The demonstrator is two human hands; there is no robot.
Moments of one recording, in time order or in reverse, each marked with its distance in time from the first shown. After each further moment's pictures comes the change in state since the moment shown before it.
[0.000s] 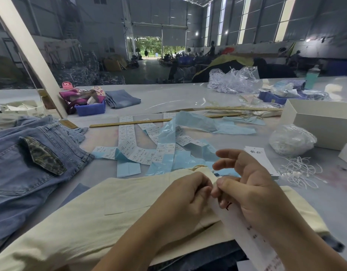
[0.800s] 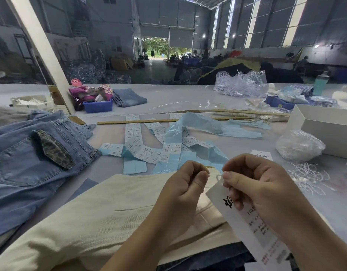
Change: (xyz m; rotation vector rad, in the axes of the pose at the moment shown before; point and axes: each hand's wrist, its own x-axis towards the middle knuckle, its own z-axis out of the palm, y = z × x) left_hand -0.006 -0.005 0.000 -0.406 0.257 -0.059; right_hand -0.004 -0.028 0.002 -0.120 -0.050 0.033
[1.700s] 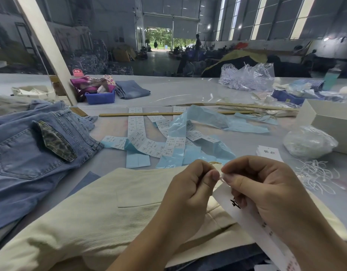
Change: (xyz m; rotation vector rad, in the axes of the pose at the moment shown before) left_hand -0.004 0.003 -0.002 0.047 0.034 0.082; right_hand 0.006 0.015 0.012 0.028 0.015 -0.098
